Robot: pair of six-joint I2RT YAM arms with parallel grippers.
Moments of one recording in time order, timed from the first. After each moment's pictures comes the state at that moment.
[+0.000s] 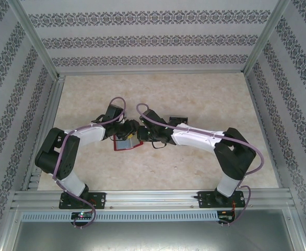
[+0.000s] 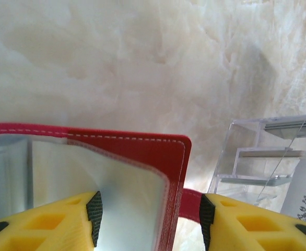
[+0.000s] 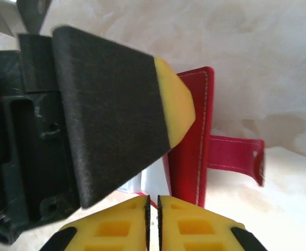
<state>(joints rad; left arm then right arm) -0.37 1.65 0.85 -0.11 0.45 -0.92 0.87 1.75 1.14 -0.28 -0.08 0.84</state>
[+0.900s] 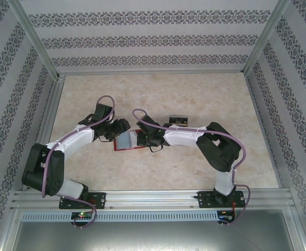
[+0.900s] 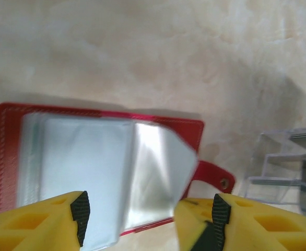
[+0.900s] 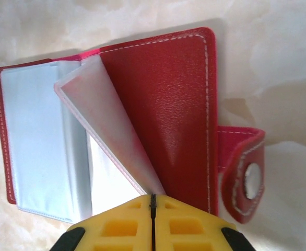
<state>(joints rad) -0.29 1.44 0.81 -0.37 0.31 -0.81 0.87 1.90 1.14 -0.25 -0.09 0.90</state>
